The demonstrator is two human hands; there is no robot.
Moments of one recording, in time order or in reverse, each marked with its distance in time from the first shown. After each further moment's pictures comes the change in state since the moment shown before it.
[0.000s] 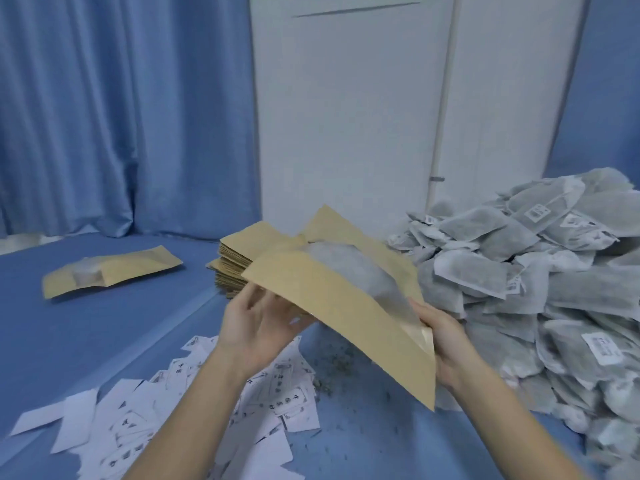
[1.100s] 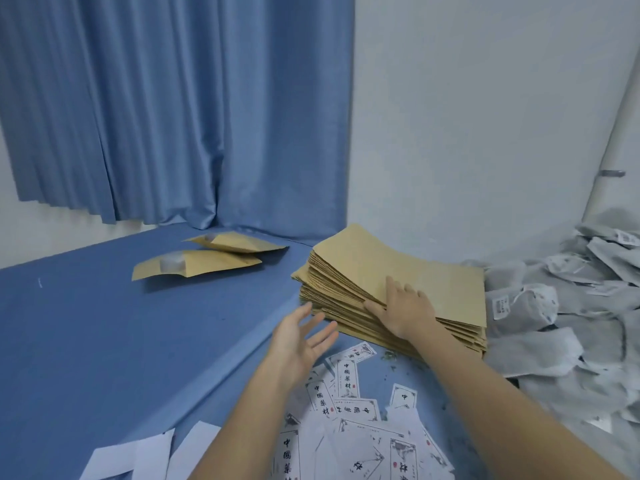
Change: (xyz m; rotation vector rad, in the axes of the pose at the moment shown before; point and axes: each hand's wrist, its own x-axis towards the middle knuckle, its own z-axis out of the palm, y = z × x) left_hand 0.084 0.070 -0.133 0.063 0.665 0.040; right_hand 0.281 0.114 0.101 -2.110 0.065 -0.264
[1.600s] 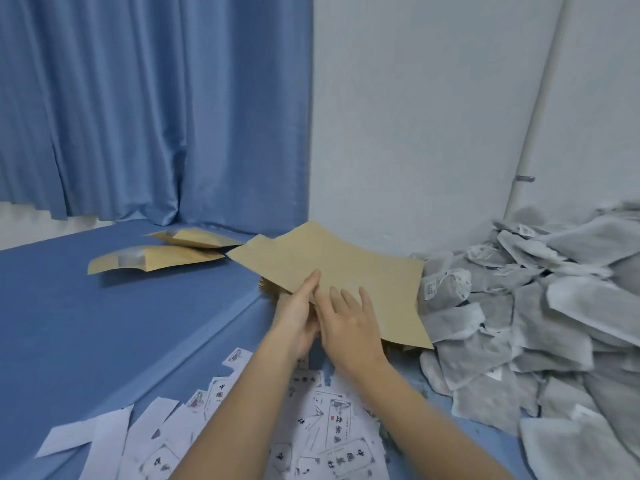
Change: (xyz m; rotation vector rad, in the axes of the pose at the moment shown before) left_hand -0.043 -0.035 0.063 0.123 -0.158 0.144; right_hand -0.127 -0.029 -0.027 -0.032 0.663 -0.273
